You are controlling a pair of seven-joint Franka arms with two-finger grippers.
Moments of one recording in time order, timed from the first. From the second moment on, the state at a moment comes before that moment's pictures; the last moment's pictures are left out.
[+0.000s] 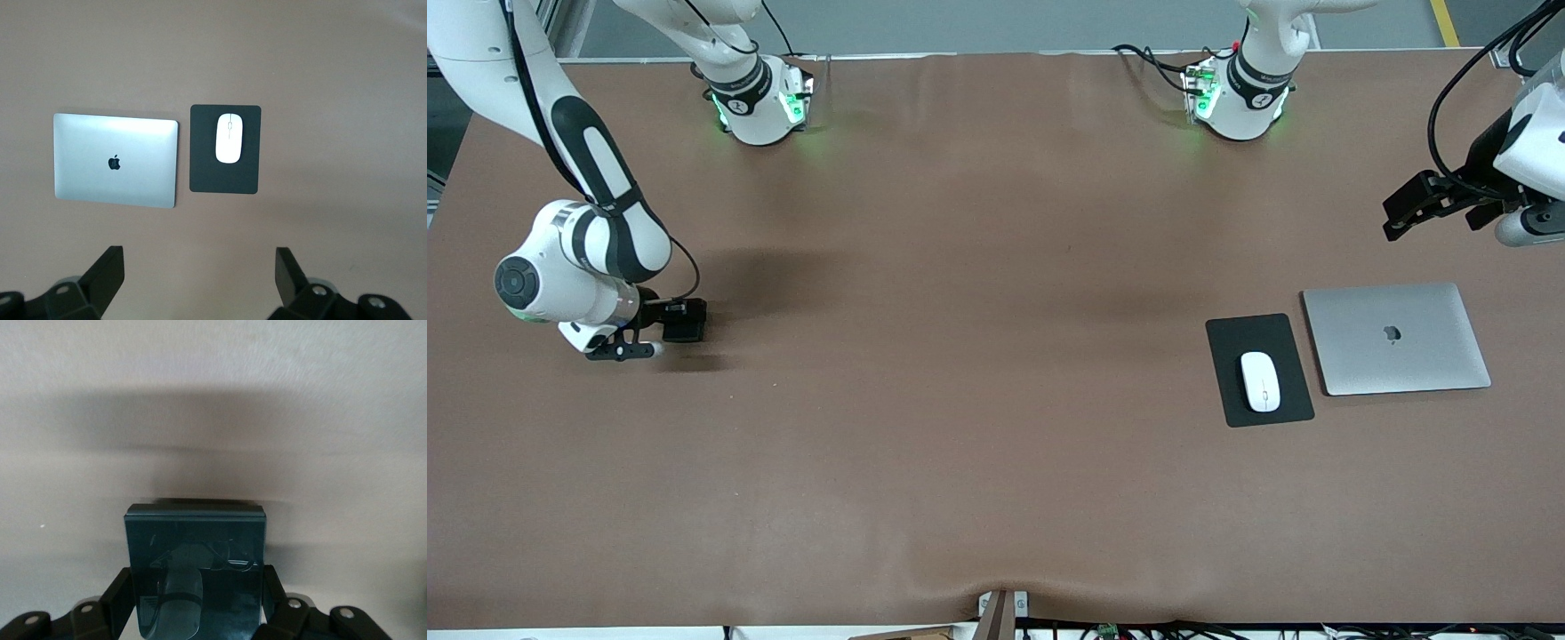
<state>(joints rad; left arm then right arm) 0.00 -0.03 -0.11 -1.57 0.04 1.57 -0.21 -0.14 0.39 -0.05 -2.23 0.08 2.39 -0.28</state>
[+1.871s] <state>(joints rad) 0.00 -0.03 -0.11 -1.57 0.04 1.56 -0.21 -0.09 0.37 -0.02 -1.23 0.07 1.42 -0.28</state>
